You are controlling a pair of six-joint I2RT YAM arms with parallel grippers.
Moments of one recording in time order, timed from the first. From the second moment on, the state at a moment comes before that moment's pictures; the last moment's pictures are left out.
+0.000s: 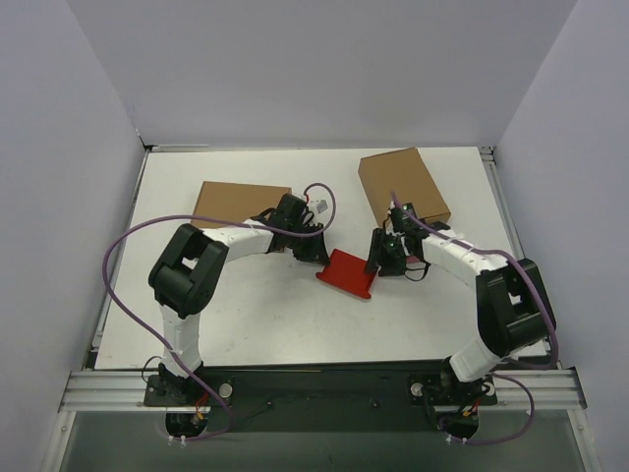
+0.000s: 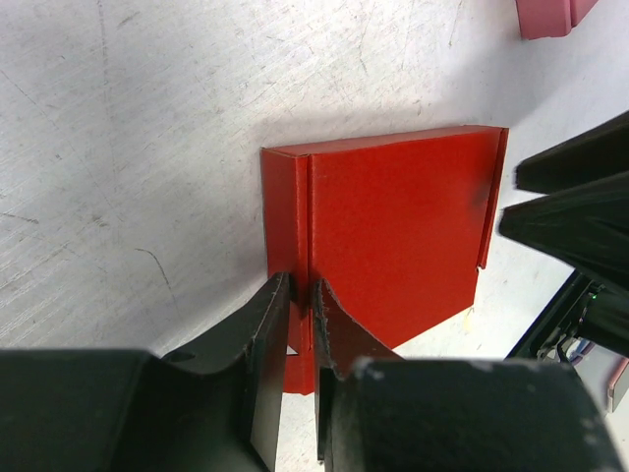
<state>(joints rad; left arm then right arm) -0.59 1.98 1.23 -0.15 0.46 -0.46 0.35 1.56 0.91 -0.46 -0.18 0.49</state>
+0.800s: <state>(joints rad) -0.55 1.98 1.31 -0.23 0.43 -0.46 0.33 1.48 0.92 -0.48 -0.23 0.42</state>
